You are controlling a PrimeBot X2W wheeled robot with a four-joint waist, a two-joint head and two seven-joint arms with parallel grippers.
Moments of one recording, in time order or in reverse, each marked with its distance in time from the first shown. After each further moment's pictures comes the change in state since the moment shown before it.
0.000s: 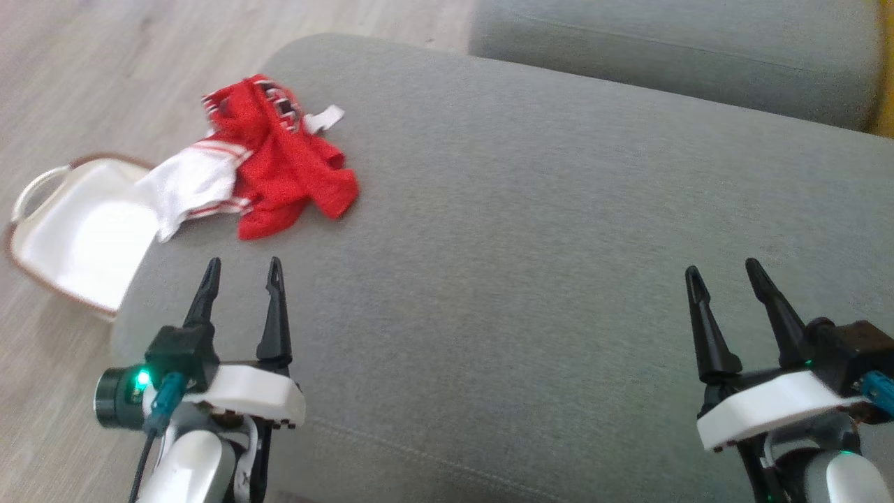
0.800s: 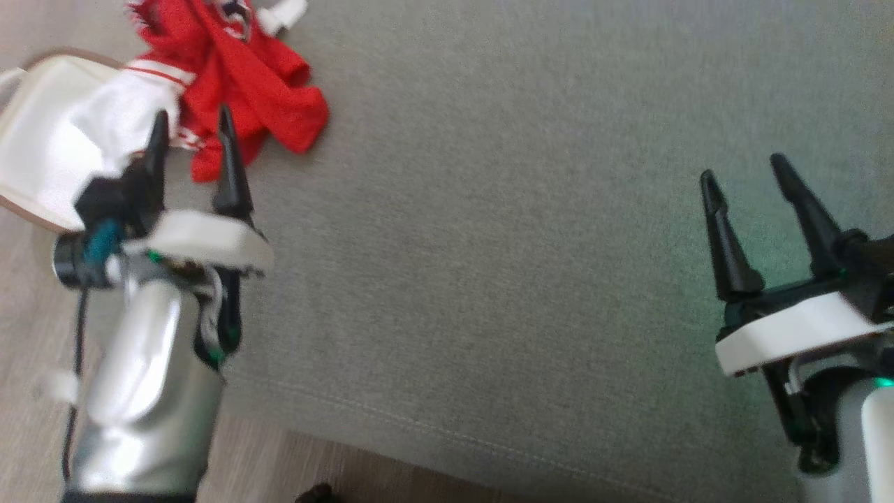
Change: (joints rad) left arm -0.337 -0.108 0.177 0.223 0.008 -0.132 -0.008; right arm -0.166 -0.057 0.027 -0.119 -0.053 0.000 0.103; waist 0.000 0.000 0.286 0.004
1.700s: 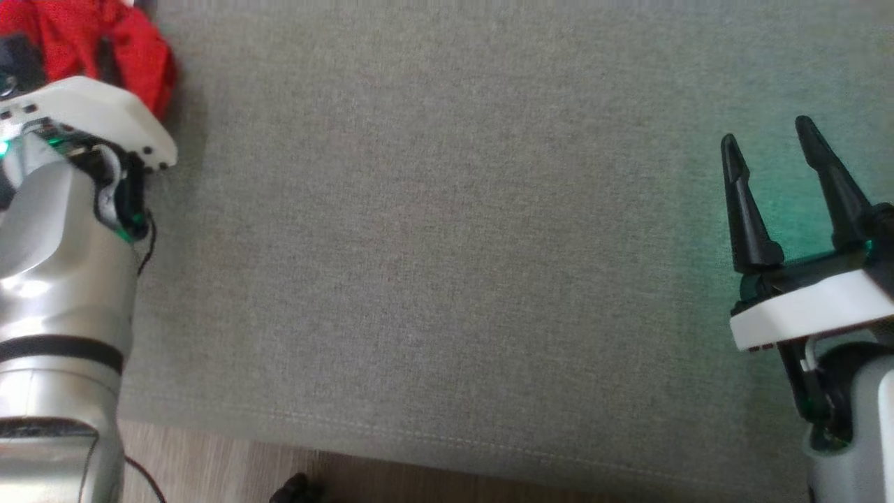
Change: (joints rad) left arm -0.508 0.066 0.053 0.716 -0.114 -0.136 0.096; right arm -0.062 -0.035 -0.013 -0.012 0.005 0.000 -0.012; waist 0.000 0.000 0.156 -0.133
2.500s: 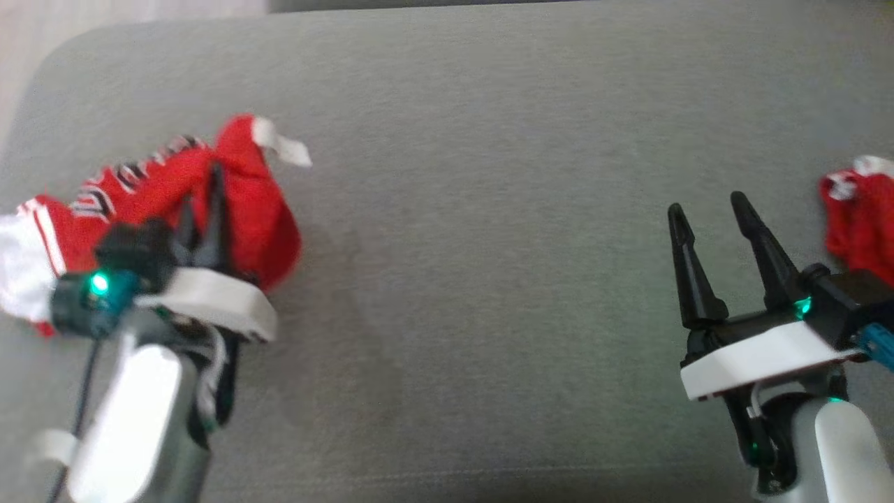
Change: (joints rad) left arm 0.655 0.060 -0.139 -0.942 0.122 0.179 0.053; right arm 0.092 0.082 0.046 0.129 0.064 0.000 -0.111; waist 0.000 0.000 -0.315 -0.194
